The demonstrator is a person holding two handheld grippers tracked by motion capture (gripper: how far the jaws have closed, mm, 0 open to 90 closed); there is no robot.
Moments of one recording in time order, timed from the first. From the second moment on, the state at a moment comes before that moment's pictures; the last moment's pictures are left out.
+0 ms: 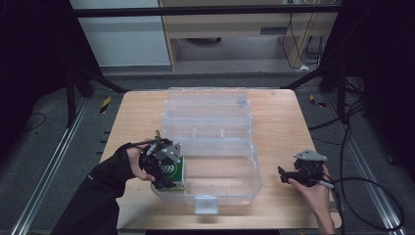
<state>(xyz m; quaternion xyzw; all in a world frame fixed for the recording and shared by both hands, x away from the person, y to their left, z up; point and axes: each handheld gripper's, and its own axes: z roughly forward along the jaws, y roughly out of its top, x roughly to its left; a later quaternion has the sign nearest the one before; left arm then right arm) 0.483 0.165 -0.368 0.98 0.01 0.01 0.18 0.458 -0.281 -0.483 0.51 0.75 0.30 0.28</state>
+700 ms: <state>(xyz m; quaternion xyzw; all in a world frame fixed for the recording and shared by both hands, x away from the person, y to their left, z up) 0.485 0.163 -0.392 0.98 0.02 0.01 0.17 0.458 -0.281 -0.484 0.51 0.75 0.30 0.28</state>
